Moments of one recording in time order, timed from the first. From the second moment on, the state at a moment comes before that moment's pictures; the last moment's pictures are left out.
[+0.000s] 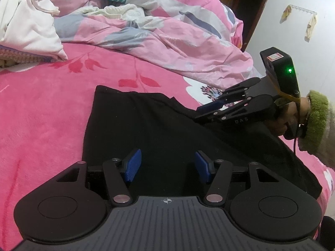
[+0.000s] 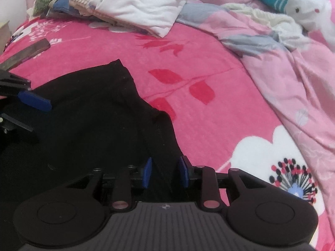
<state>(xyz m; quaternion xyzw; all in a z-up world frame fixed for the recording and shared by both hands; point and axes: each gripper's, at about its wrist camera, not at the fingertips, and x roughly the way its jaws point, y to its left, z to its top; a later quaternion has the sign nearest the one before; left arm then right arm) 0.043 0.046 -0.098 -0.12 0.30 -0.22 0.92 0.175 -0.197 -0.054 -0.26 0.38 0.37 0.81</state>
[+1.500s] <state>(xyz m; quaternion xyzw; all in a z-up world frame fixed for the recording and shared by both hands) 0.046 0.045 -0.092 -0.13 0.30 -0.18 0.93 0.101 -0.456 -0.026 0.15 0.35 0.04 0.92</state>
